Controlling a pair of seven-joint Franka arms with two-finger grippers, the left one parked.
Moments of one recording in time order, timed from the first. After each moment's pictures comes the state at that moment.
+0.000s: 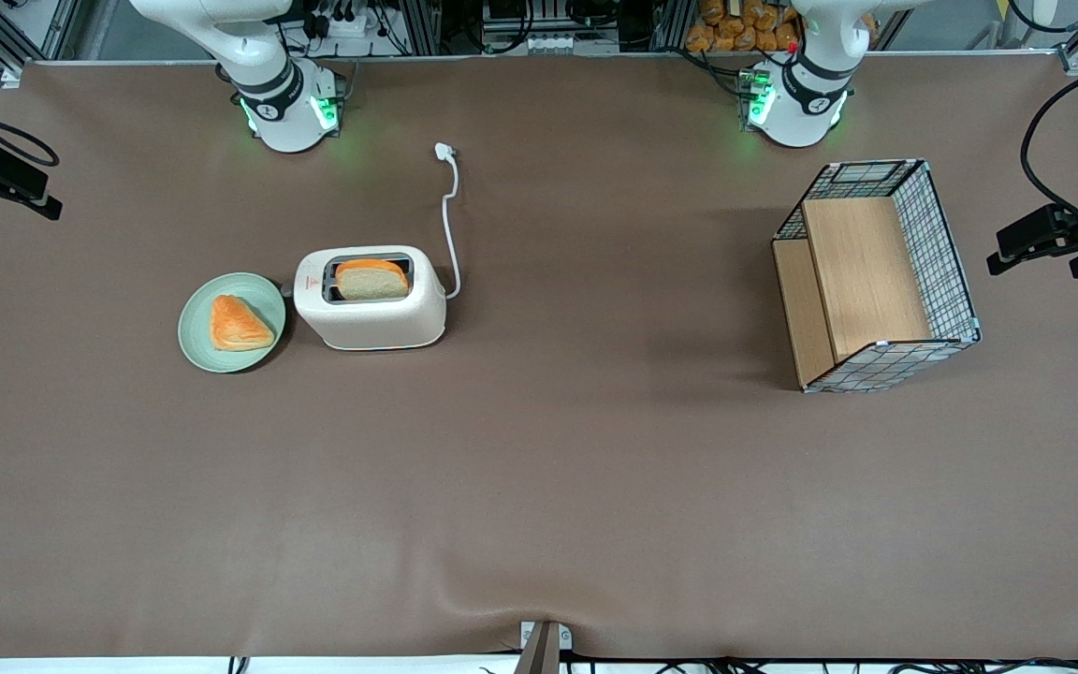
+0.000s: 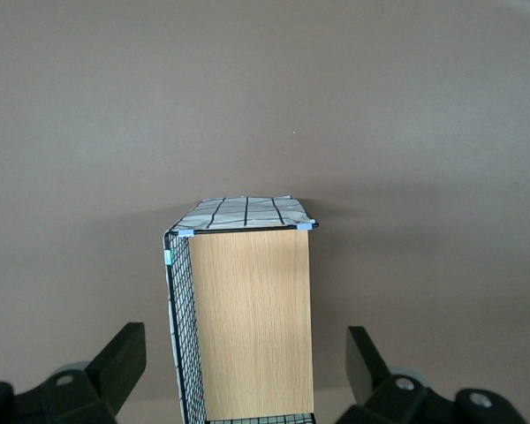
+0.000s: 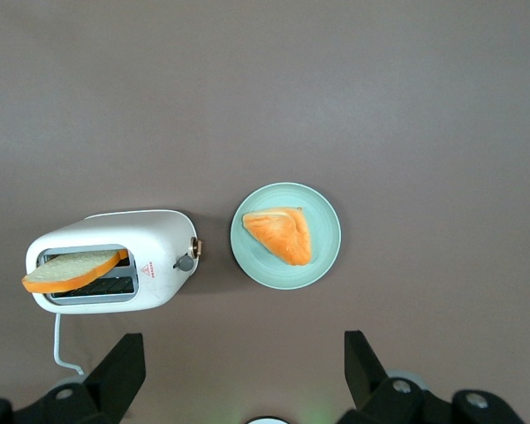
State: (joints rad) arm 0.05 -0.07 -0.13 -1.55 0.04 1.45 -0.05
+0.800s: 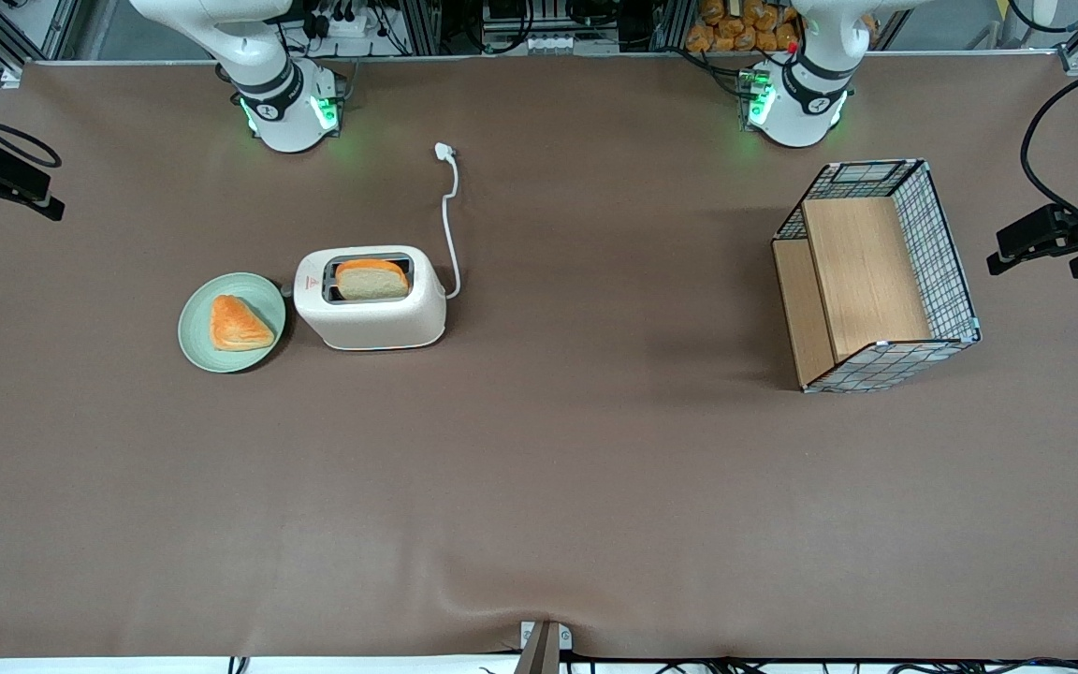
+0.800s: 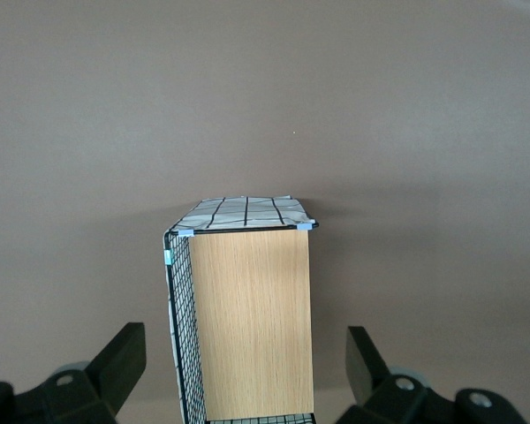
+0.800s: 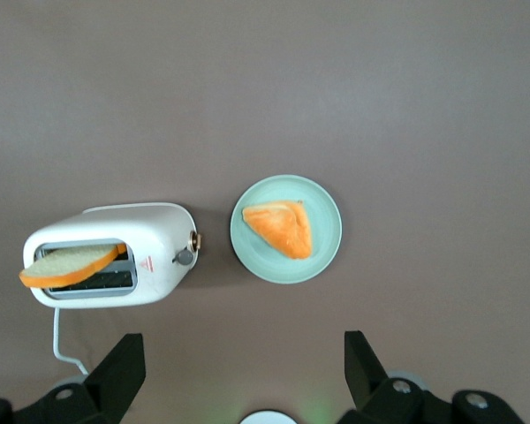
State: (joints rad) arm 0.05 -0.06 -0.13 -1.56 0.04 1.42 -0.05
